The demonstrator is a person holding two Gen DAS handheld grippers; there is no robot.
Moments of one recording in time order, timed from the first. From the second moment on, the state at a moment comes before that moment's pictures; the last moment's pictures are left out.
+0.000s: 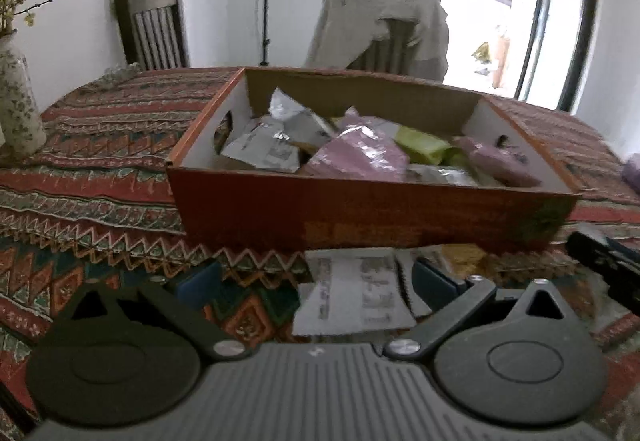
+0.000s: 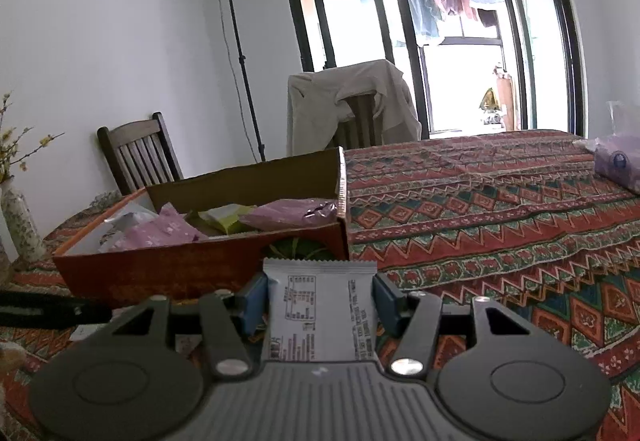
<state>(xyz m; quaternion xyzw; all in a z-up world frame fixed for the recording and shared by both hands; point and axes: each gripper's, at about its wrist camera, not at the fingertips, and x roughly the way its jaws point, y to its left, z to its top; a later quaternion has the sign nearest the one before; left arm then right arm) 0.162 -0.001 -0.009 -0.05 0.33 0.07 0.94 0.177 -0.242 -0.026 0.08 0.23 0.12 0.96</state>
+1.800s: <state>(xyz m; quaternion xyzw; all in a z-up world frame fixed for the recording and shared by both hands) 0.139 -0.009 0.073 -0.05 0.12 0.03 0.99 0.177 -0.215 0.048 0.04 0.12 0.13 0.98</state>
